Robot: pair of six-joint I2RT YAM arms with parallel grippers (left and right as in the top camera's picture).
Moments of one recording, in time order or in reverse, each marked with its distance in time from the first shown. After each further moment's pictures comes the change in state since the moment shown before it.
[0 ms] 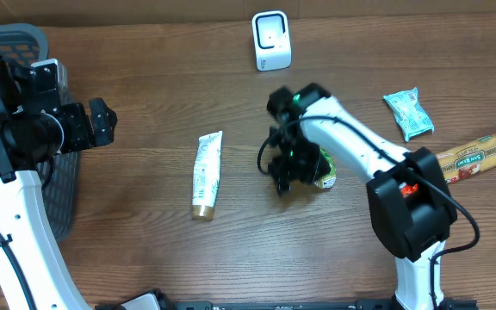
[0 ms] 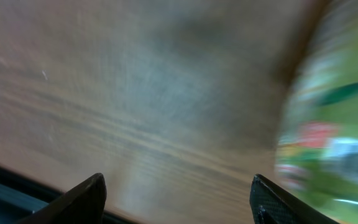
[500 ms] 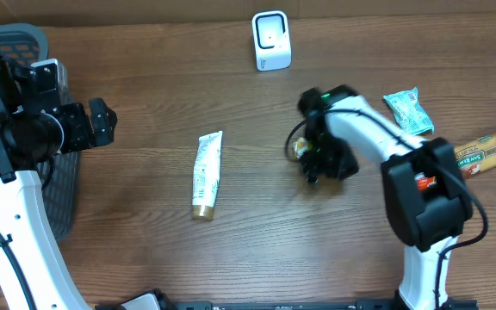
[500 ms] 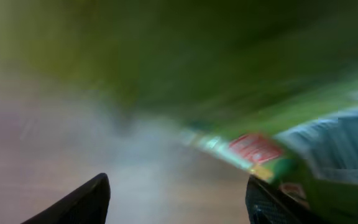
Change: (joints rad) left arm 0.000 0.000 0.000 0.000 0.000 0.000; right arm -0.180 0.000 -0.116 0.136 0.184 0.089
